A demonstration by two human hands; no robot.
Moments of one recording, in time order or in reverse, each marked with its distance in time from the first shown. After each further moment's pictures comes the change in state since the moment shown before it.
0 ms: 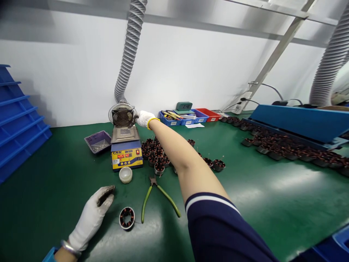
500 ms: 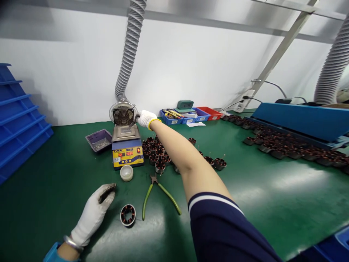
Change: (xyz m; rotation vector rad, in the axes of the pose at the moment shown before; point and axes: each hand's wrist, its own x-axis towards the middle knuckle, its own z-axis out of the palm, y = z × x) left_hand 0.000 0.009 0.000 -0.009 0.010 -0.015; right_hand -0.010 -0.001 0.002 -0.036 0.029 0.020
